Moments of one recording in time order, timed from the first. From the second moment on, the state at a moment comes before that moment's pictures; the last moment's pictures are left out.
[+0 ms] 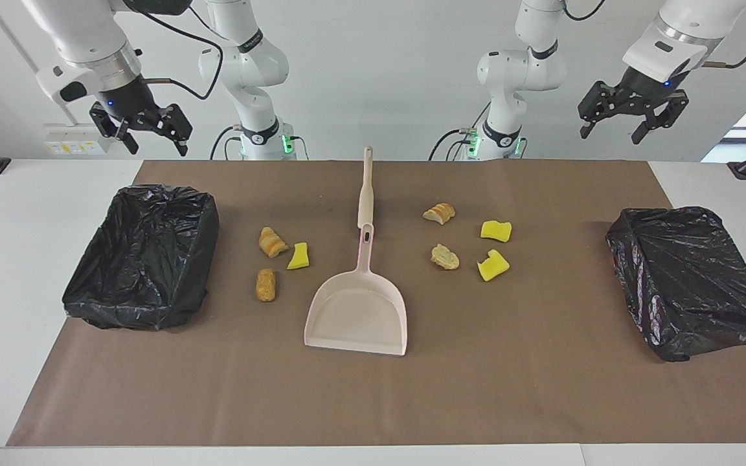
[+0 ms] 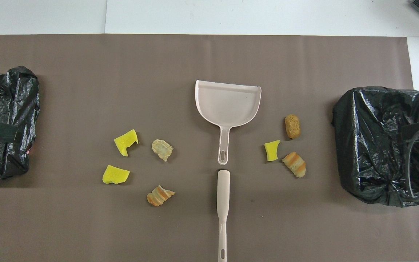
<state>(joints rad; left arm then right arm) -0.13 -0.03 0.03 -1.41 -0.03 1.34 0.08 0.01 -0.08 -0.07 -1.60 -0.01 1.47 0.01</state>
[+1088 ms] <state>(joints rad) -0.12 -0.03 0.03 -1.41 -0.03 1.34 0.08 0.01 -0.12 -0.07 -1.66 -0.01 1.47 0.00</state>
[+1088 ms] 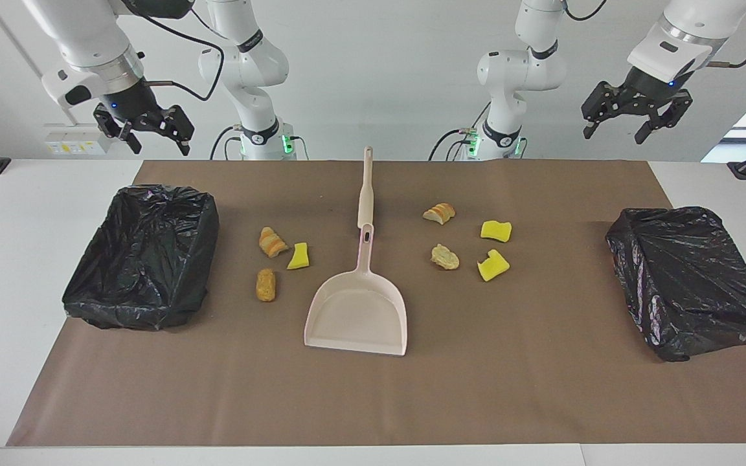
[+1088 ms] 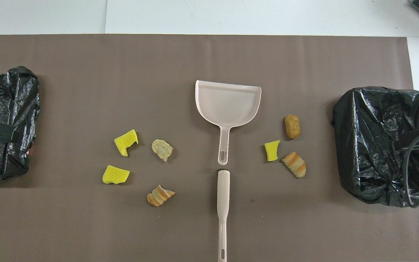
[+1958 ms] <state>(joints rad) -0.39 -0.21 -0.01 -1.77 -0.03 1.48 -0.04 -0.02 -0.14 -0.08 -1.69 -0.01 1.46 -0.03</state>
